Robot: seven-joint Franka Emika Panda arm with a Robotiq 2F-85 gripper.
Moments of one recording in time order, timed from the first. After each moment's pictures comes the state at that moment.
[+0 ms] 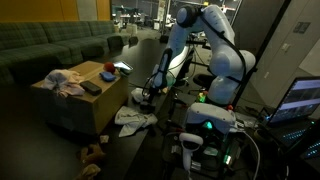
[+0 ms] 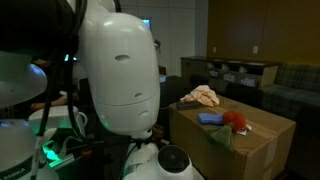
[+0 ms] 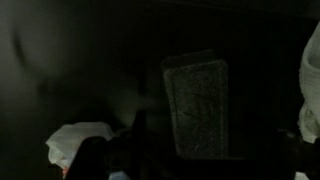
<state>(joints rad) -0.72 0.88 0.15 -2.31 -0.27 3.25 -0.47</state>
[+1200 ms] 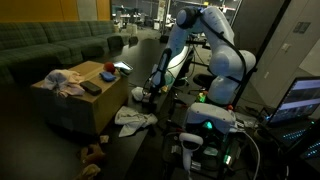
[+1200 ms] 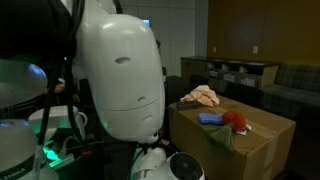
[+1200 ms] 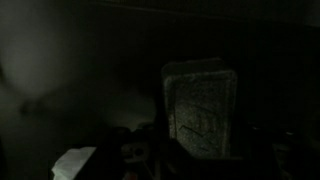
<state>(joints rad) -0.73 0.89 0.14 -2.24 -0.27 3.12 -0.48</state>
